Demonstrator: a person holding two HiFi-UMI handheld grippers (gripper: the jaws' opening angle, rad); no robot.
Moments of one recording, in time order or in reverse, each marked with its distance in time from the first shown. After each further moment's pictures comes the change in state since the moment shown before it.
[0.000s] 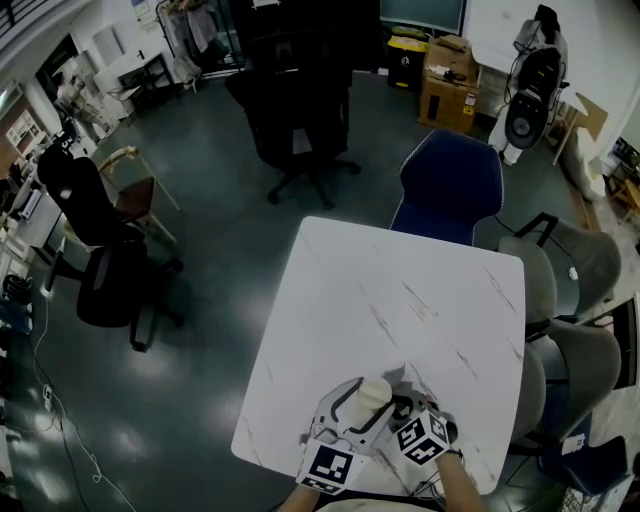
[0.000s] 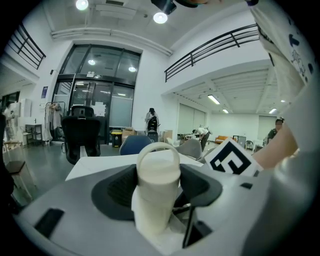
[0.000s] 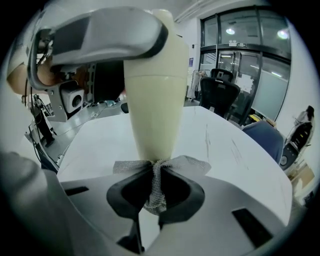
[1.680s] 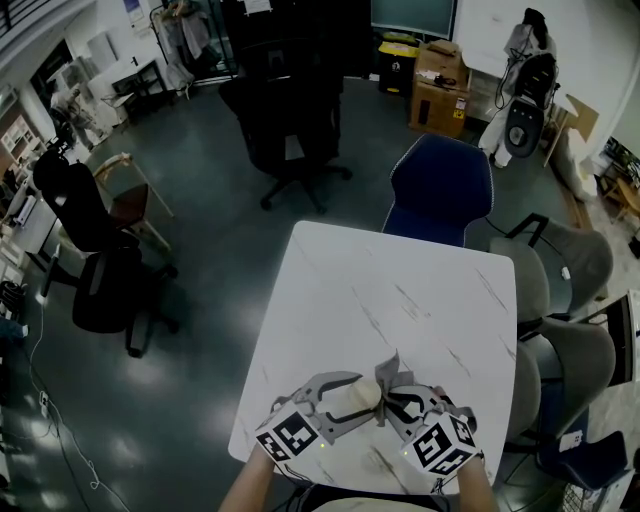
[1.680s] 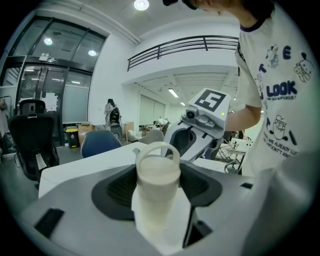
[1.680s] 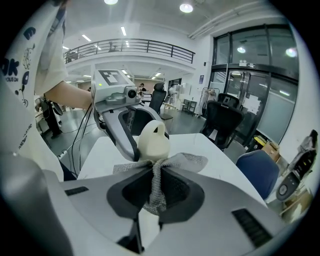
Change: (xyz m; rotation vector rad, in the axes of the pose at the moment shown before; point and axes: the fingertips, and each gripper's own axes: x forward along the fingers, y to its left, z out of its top) left arm -0.010 -0.008 -0.007 0.191 0.092 -0.493; right arm -0.084 -0.005 0.074 -0.151 -0.132 0.023
